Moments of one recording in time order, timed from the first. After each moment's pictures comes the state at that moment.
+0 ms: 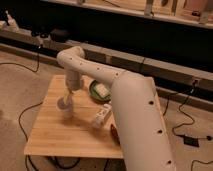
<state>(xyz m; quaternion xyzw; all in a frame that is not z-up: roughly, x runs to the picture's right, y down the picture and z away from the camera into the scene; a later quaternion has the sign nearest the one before) -0.146 0.059 0.824 -0.18 -0.39 -0.80 0.42</state>
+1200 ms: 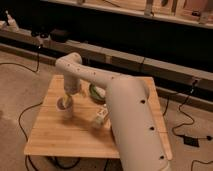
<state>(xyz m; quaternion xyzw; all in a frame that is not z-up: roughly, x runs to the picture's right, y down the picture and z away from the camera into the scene) -0.173 0.078 0.865 -0.15 -0.39 -0.81 0.40</state>
